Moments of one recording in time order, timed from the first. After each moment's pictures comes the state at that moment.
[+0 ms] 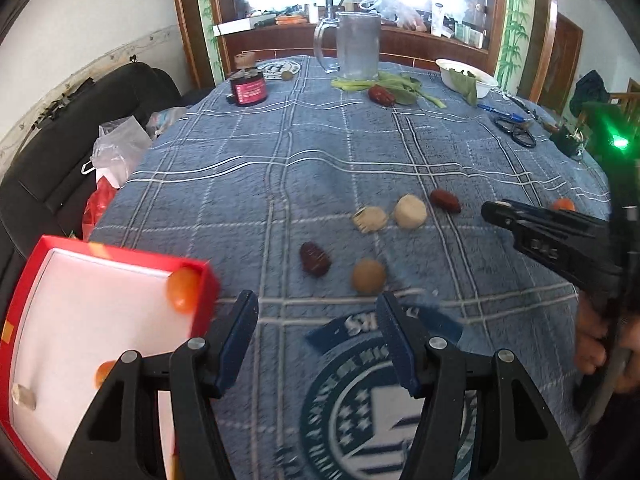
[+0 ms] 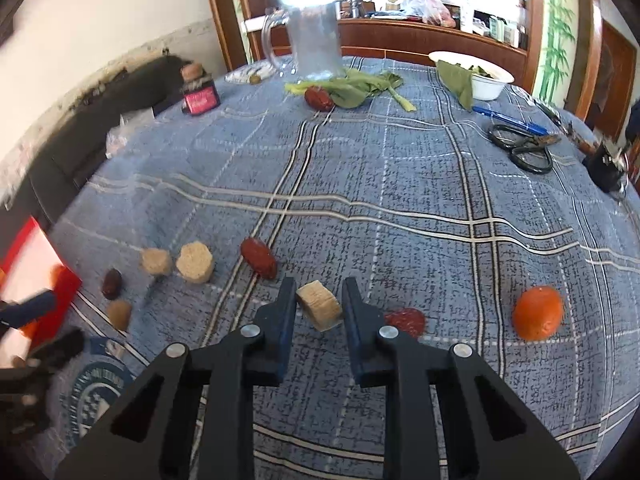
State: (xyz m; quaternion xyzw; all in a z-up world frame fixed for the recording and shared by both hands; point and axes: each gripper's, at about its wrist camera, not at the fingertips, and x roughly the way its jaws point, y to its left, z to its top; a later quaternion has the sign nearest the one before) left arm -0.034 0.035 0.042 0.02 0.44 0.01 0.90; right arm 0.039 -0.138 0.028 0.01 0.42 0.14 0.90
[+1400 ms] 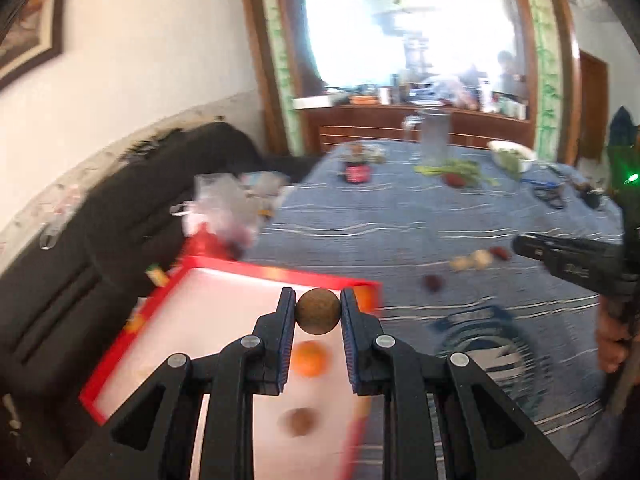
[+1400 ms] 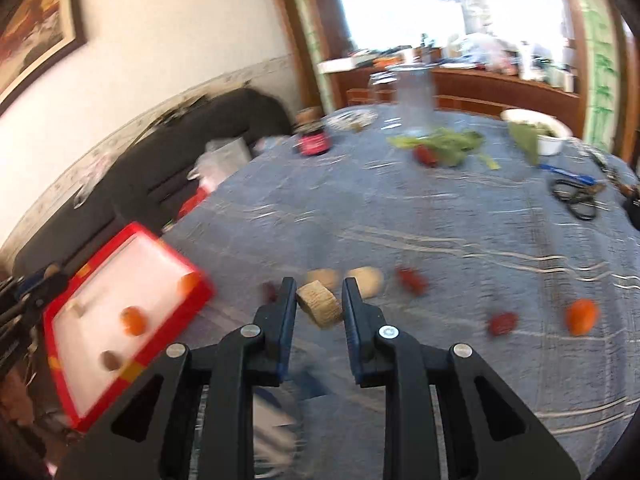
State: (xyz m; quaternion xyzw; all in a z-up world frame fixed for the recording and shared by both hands) left arm -0.142 0.119 0.116 0.04 0.30 0.13 0.94; right arm -0.029 -0.071 0.085 0.03 0.36 0.27 0.90
